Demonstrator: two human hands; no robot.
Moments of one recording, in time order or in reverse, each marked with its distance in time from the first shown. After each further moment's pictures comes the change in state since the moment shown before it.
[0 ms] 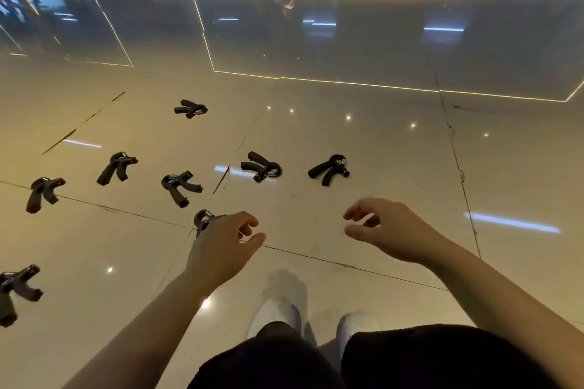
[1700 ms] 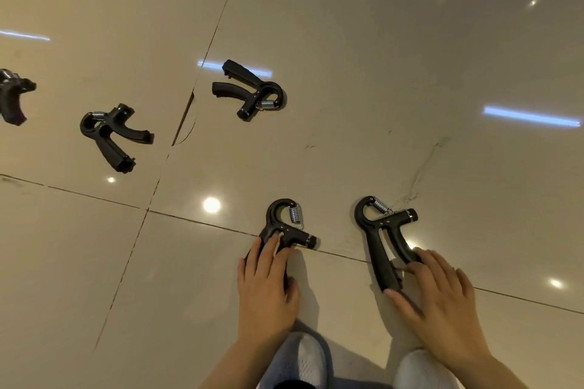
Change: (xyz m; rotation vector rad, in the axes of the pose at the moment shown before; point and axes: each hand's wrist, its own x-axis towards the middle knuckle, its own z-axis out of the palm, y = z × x) left_hand 0.095 -0.120 0.234 0.074 -0.084 0.010; right_hand 0.104 0.188 0.209 -0.370 0.117 0.278
